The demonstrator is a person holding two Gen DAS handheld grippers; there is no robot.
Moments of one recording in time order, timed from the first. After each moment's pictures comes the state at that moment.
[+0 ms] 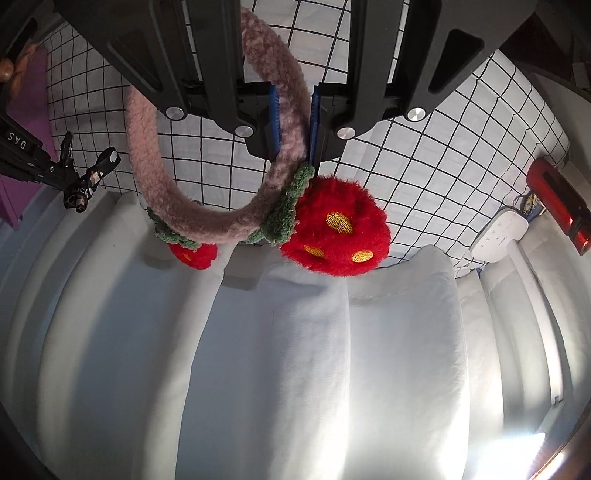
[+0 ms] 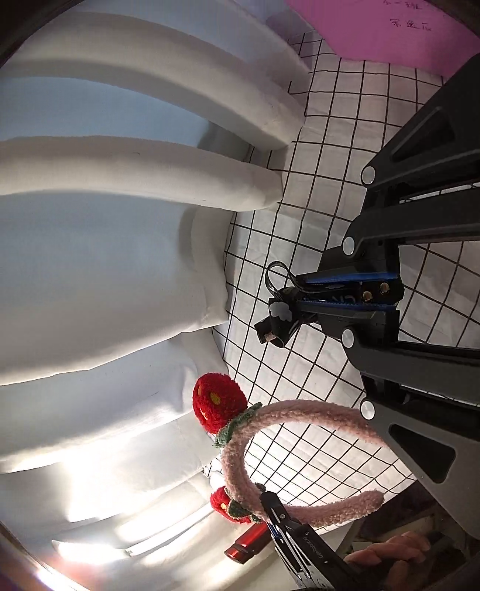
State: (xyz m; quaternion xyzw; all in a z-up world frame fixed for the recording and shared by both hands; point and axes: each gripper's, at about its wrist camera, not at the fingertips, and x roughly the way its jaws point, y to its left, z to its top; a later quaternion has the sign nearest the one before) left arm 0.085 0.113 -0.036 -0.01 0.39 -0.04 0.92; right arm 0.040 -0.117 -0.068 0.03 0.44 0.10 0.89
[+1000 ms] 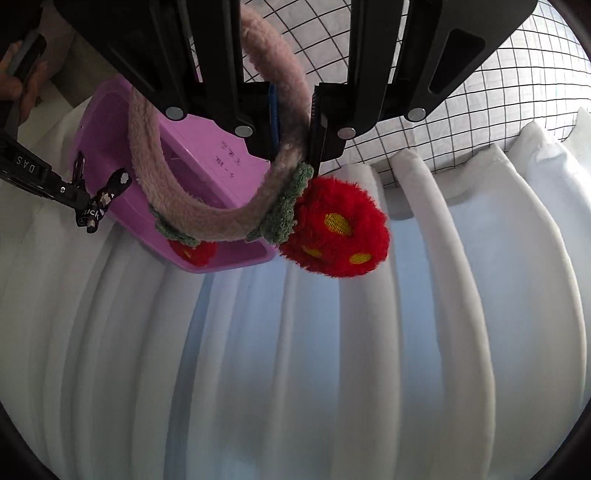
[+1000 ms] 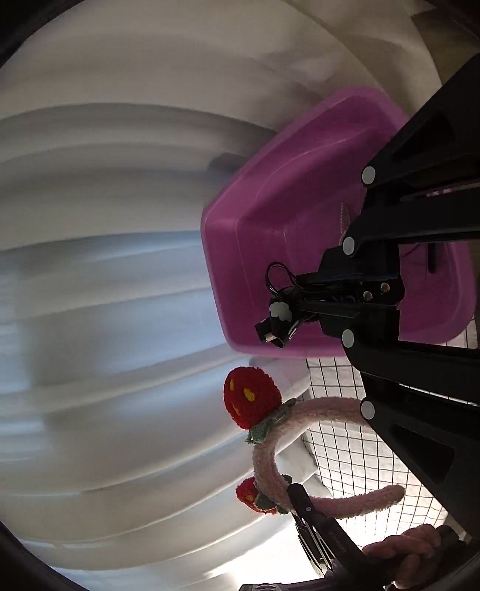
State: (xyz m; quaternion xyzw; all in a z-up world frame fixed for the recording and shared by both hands) left arm -0.004 -0.194 0.047 0.08 0.32 -0.39 0.86; right arm -0.210 -0.389 0.030 0.15 0.31 -0.21 0.91
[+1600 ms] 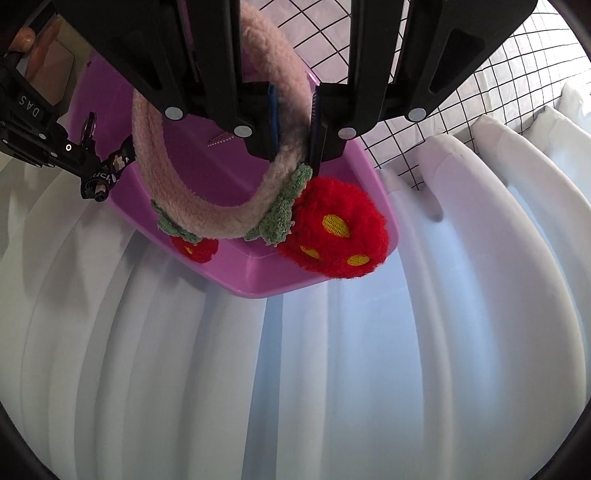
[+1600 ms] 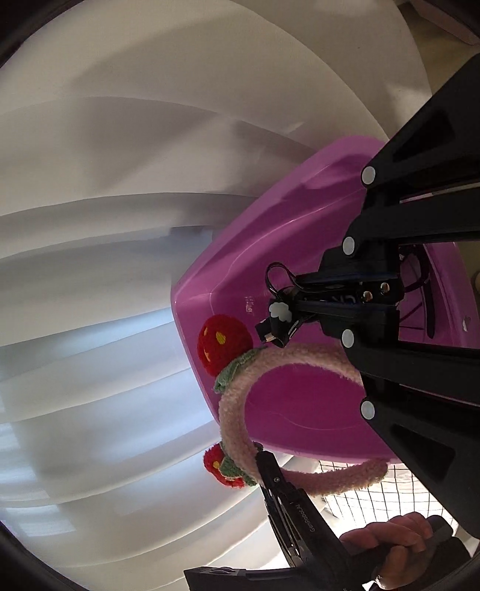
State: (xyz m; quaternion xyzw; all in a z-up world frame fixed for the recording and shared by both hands) left arm -0.009 -0.355 0.009 0.14 0.35 -0.43 0.82; right arm -0.218 -0.466 -0.016 0.20 0.34 -0.24 0.89
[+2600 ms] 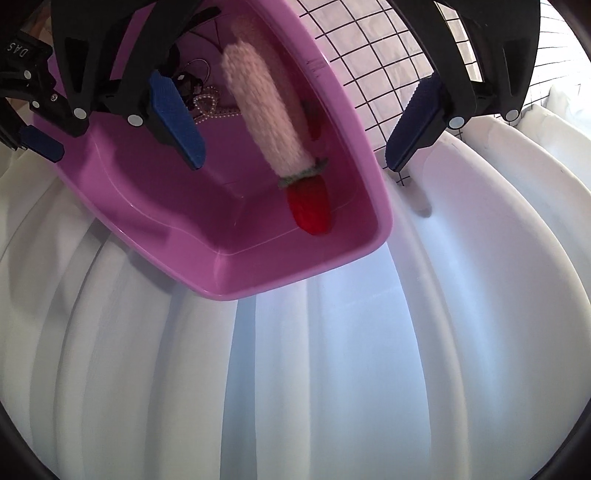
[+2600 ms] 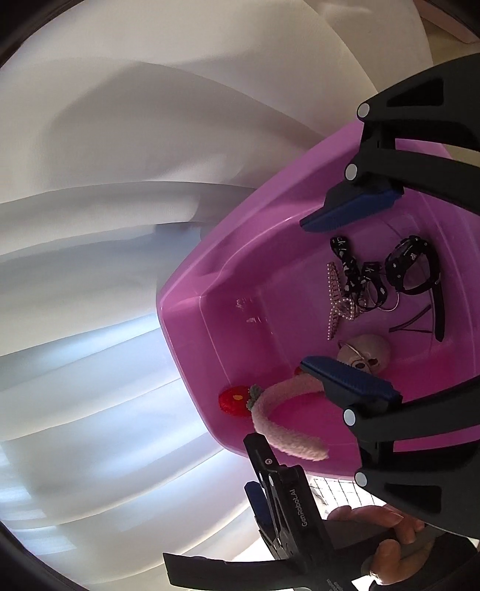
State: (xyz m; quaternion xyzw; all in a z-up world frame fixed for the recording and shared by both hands) left arm 0.009 -0.381 0.005 0.16 0.35 -0.38 0.84; right arm -0.209 -0.476 -0.028 0.22 0.35 -0.23 0.88
